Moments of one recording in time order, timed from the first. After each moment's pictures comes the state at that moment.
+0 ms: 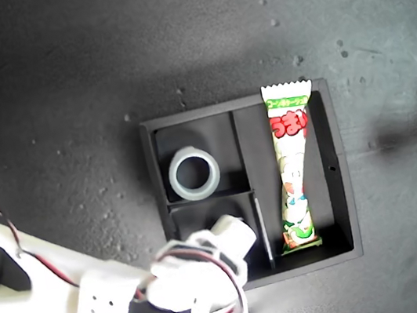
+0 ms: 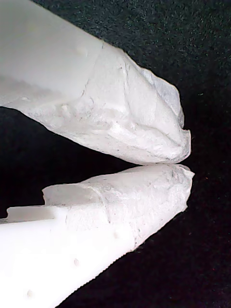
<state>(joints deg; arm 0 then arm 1) 17.0 44.6 11.2 104.2 -62.1 3.6 191.7 178.3 76.2 83.0</state>
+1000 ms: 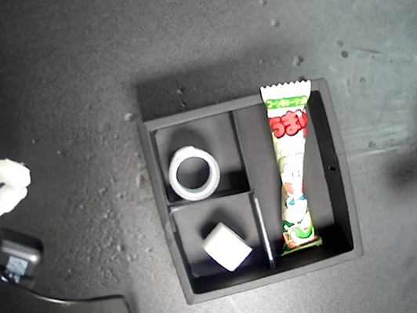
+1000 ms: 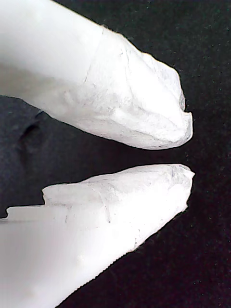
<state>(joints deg) 3.7 171.9 157.1 74.9 -66.4 -0.3 192.2 178.3 75.8 61.4</state>
